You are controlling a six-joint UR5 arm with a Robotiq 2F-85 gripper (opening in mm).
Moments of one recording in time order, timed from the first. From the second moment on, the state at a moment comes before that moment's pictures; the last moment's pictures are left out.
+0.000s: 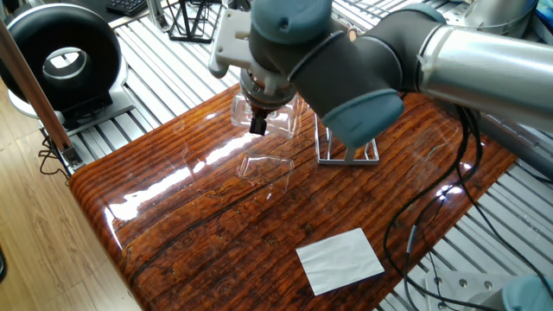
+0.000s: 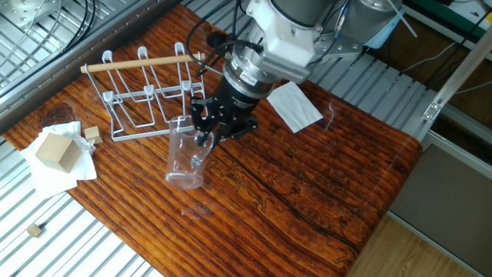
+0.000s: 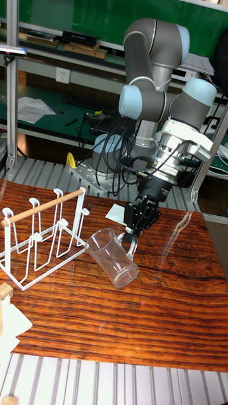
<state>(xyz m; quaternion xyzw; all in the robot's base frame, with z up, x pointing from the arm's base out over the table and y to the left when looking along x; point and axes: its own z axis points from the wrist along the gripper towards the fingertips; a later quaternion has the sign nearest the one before) 0.541 0.071 0.140 -0.34 0.91 -0.18 0.15</state>
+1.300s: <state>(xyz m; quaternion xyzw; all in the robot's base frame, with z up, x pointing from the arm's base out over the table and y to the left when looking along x) 0.530 0.071 0.136 -0.37 0.90 -0.18 0.12</state>
